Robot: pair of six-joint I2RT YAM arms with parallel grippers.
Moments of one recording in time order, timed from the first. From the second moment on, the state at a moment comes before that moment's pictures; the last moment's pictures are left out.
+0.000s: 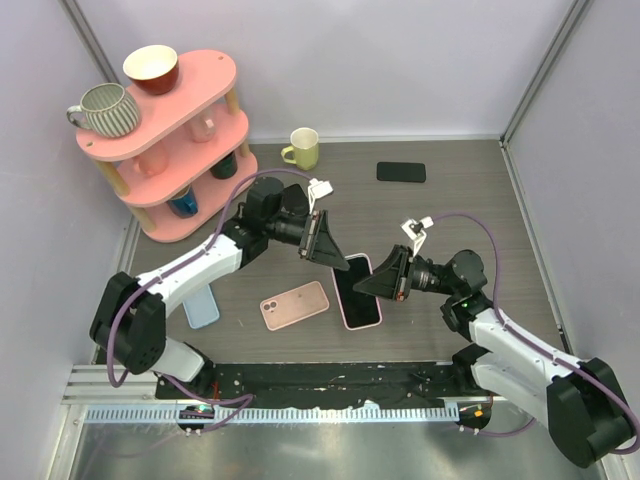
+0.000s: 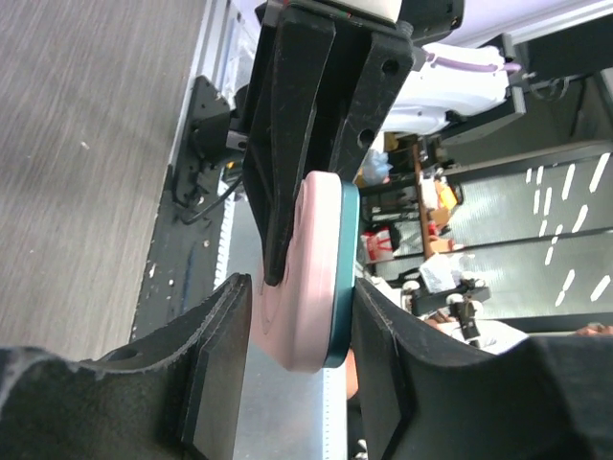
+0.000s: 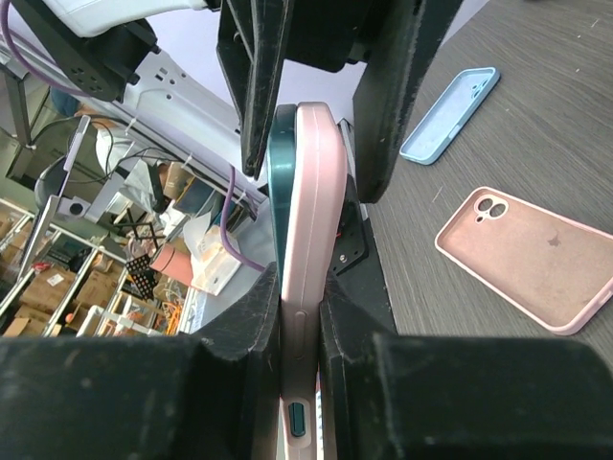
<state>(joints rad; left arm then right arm) -0.60 1.47 1.04 0.06 1.17 -0.77 0.45 0.90 0.29 0.82 -0.95 0.96</state>
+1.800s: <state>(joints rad) -0.59 1.39 0.85 0.19 1.06 -0.86 0.46 0.83 0.35 0.65 -0.73 0.93</state>
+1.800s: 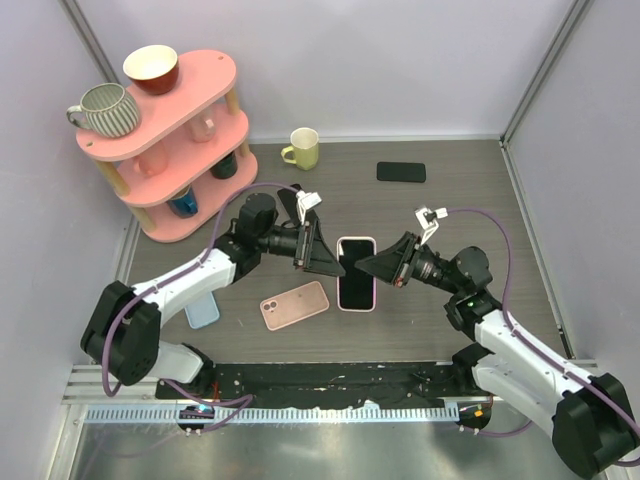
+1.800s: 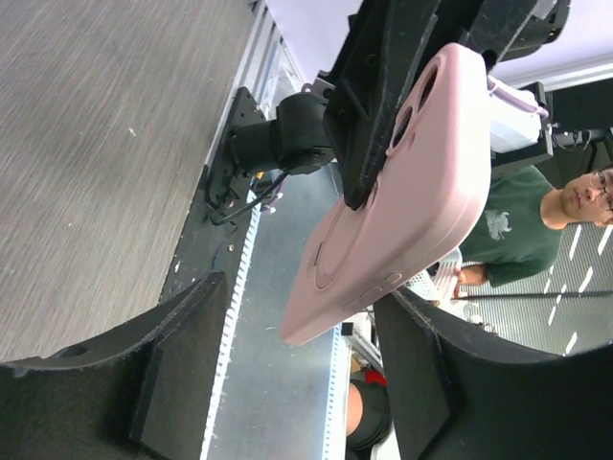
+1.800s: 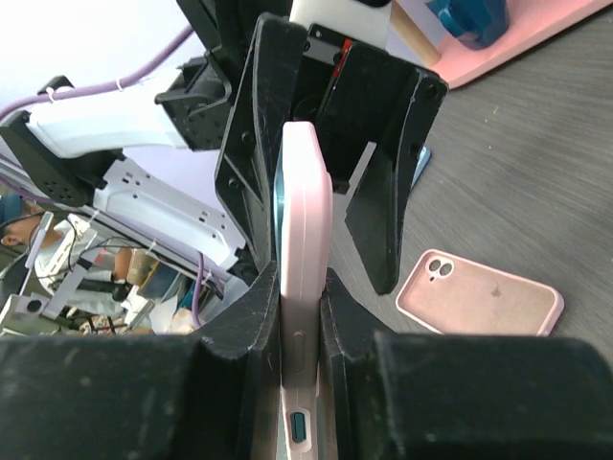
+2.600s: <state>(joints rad) -0.62 1.39 0.80 0.37 1.10 -0.95 0.45 0.86 0.41 0.62 -0.62 0.97</state>
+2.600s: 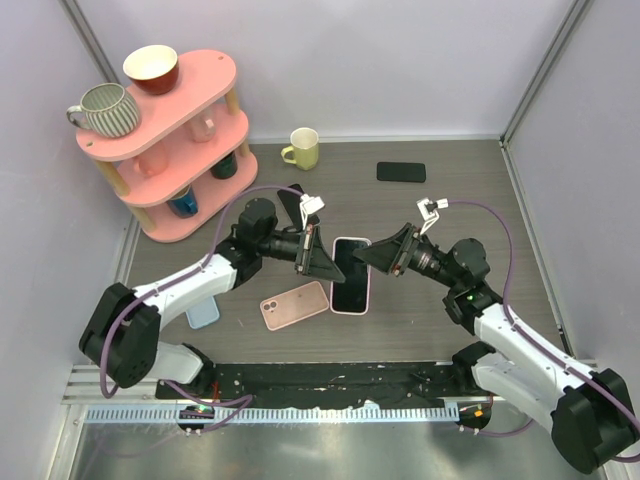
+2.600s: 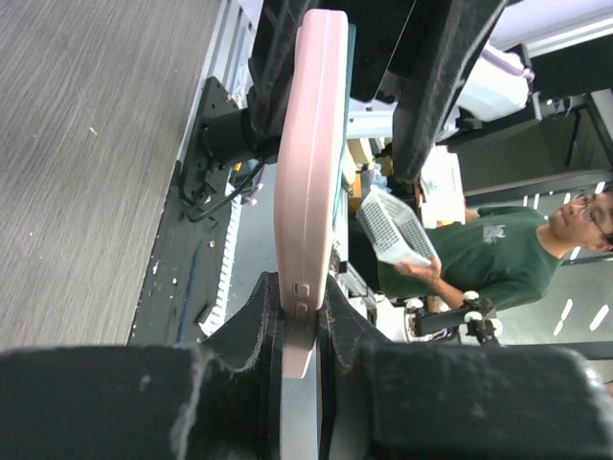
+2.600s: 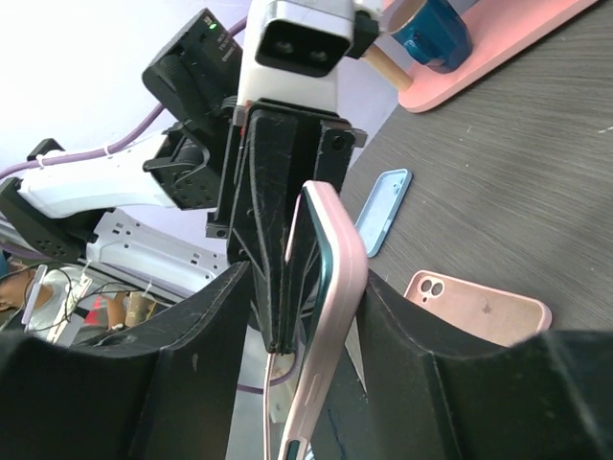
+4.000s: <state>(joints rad) -0.63 1.37 0.85 0.18 1.02 -0.87 0.45 0.92 0.39 0.64 -0.74 1.00</state>
